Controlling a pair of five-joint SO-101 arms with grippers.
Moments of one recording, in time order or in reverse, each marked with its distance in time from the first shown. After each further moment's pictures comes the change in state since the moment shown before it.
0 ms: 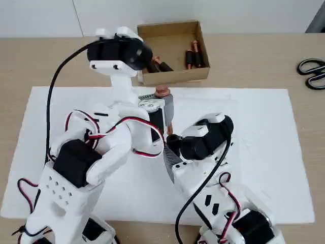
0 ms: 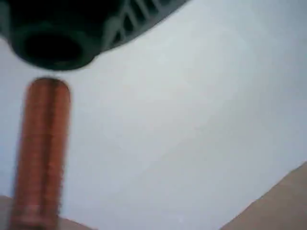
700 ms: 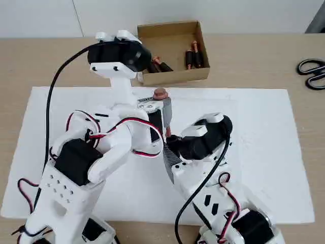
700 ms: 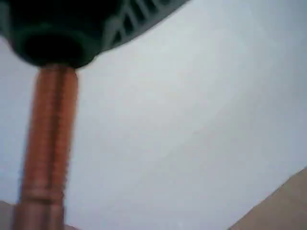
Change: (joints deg) left arm -0.1 0.0 2.2 0.6 1.4; right arm 0.0 0.0 0.1 0.1 0.0
